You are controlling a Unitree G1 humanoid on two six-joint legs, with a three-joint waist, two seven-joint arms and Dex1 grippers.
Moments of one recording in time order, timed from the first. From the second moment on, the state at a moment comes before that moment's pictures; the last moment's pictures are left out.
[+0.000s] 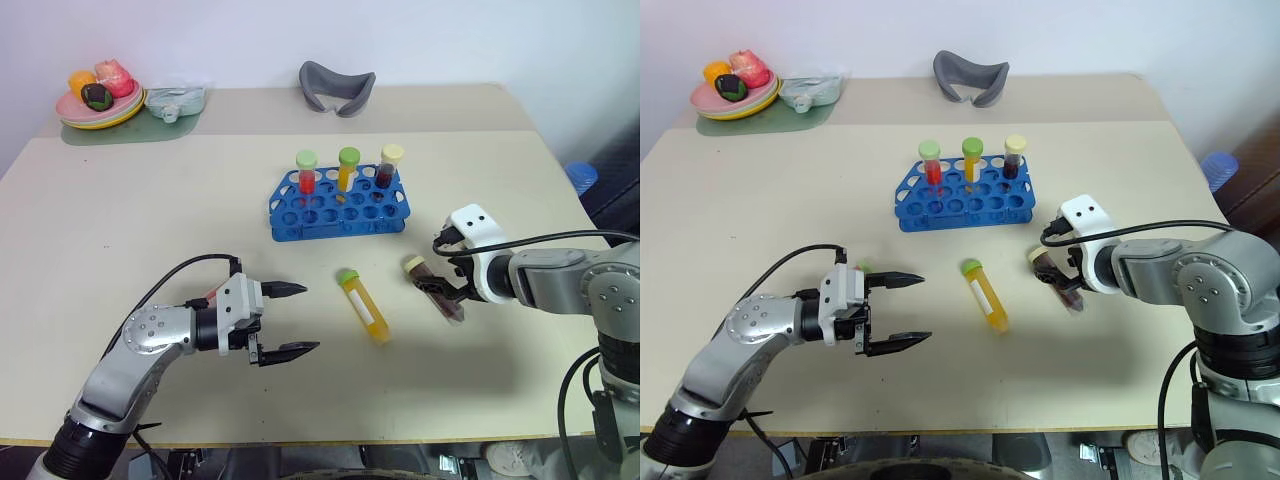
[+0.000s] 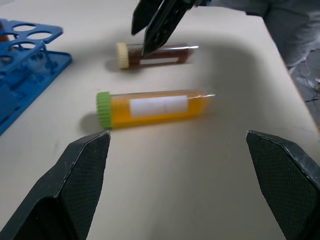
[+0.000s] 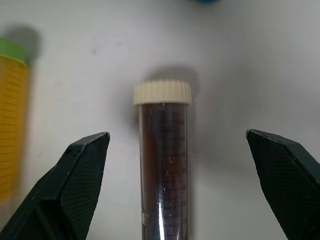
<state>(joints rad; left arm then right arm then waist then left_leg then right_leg) -0.02 0.65 -0.12 -0.45 -0.41 0.25 -1.02 -0.53 -0.81 -0.07 -0.39 1.10 1.61 -0.09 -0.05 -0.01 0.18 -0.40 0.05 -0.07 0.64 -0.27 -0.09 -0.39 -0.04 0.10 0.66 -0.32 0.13</state>
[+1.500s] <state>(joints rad) 0.06 0.63 -0.13 -0.41 -0.38 0.14 -1.00 -0.72 -0.83 0.18 -0.37 1.25 1.56 -0.32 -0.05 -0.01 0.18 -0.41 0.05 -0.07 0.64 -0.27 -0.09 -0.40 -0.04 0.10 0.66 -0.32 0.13</state>
